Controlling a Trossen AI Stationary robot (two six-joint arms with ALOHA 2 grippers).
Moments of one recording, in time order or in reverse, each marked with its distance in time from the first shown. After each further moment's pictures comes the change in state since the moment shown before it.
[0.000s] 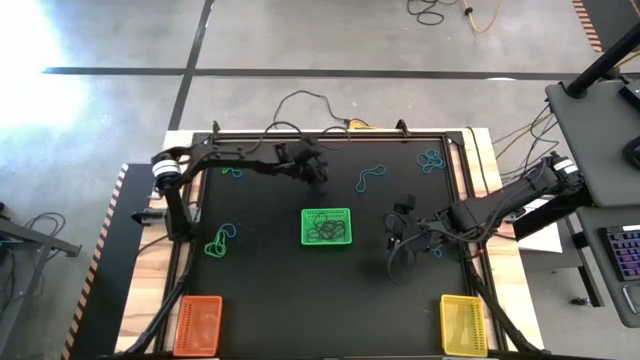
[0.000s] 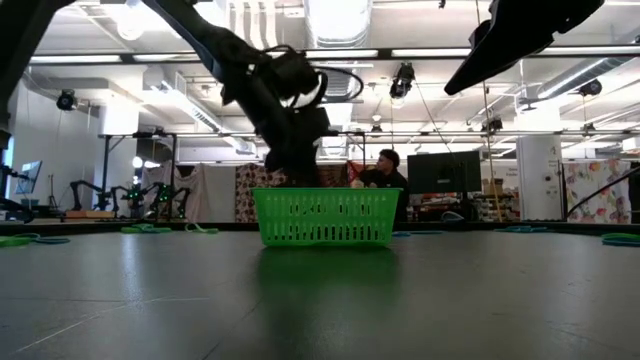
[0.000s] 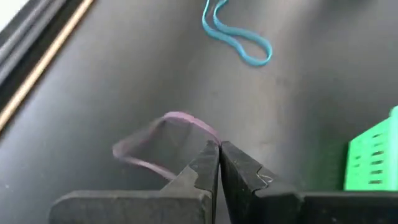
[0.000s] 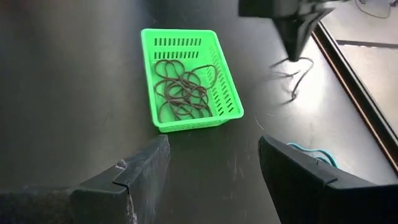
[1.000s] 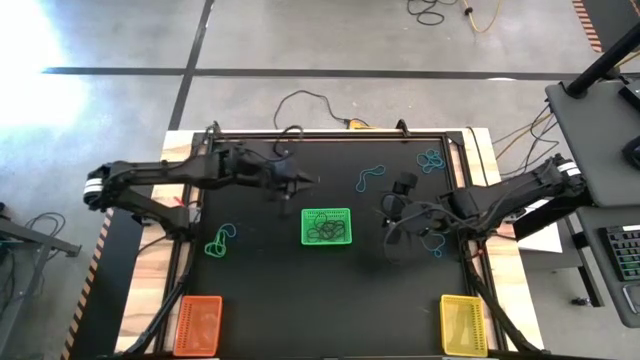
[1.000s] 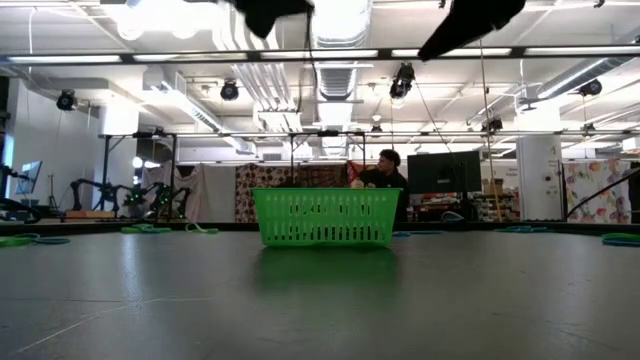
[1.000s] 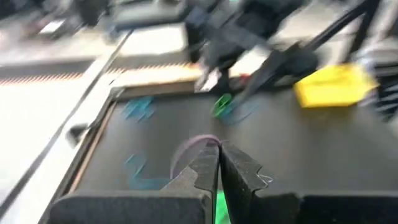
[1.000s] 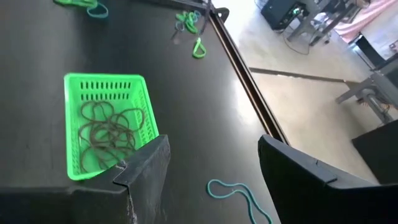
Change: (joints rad) left arm -0.250 -0.554 -0.084 0.083 0.081 0.155; right arm -0.099 -0.007 0.115 0.008 0.154 -0.220
